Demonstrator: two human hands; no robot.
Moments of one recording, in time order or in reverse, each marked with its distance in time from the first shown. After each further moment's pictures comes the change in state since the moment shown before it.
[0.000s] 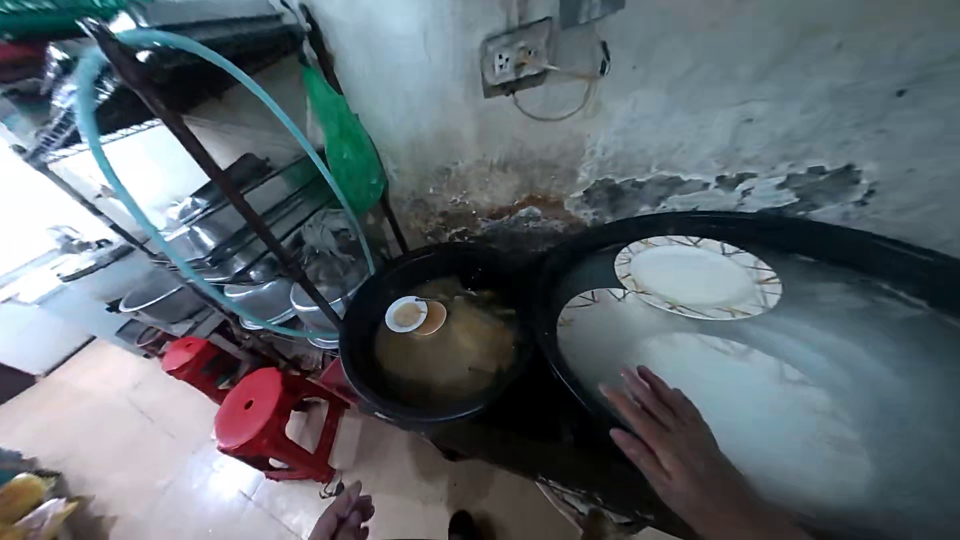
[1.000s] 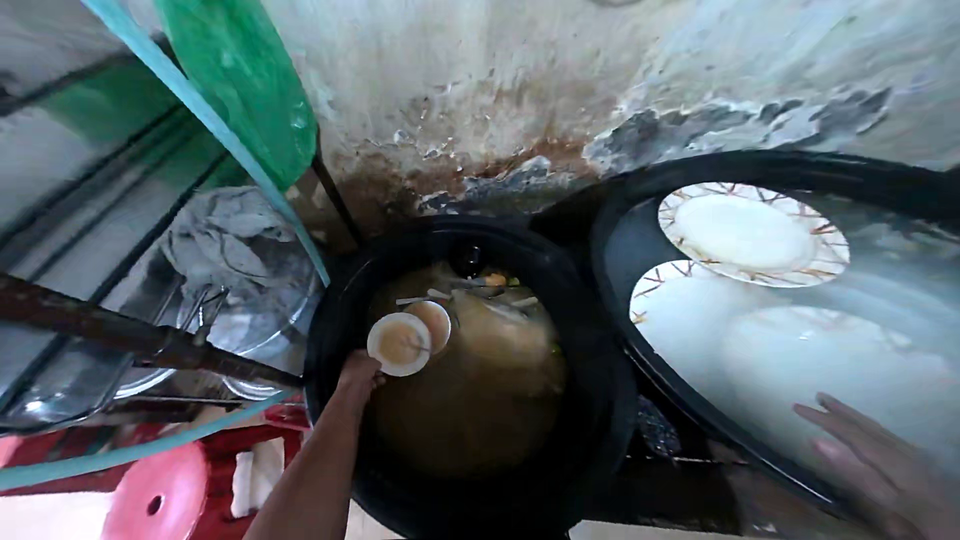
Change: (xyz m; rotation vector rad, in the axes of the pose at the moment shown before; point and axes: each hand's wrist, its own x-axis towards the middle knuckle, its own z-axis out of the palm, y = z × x) left_hand 0.454 -0.023 0.056 0.234 -0.260 -0.550; right_hand 0.016 -0.016 0.020 -0.146 -0.223 0.749
